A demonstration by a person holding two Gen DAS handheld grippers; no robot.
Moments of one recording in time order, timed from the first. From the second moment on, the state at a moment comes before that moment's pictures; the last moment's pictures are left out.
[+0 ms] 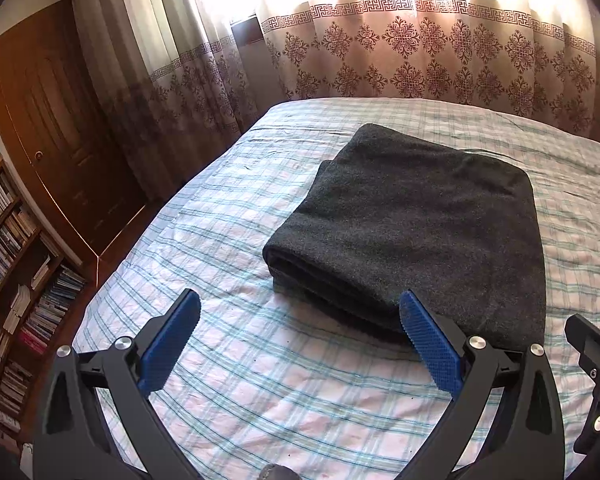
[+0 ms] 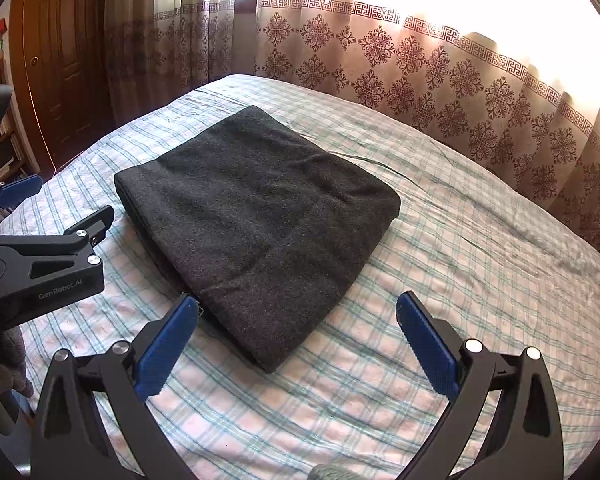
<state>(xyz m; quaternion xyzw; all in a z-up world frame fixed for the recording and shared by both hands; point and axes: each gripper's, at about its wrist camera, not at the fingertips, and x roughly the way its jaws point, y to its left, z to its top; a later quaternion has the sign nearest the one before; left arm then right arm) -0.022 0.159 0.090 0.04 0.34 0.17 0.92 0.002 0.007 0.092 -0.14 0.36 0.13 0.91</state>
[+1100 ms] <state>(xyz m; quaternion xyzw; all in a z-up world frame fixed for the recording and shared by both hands) -0.015 0.163 0.082 0.05 0.35 0.17 0.92 0.004 0.012 0.093 -0.16 0.32 0.12 0.93</state>
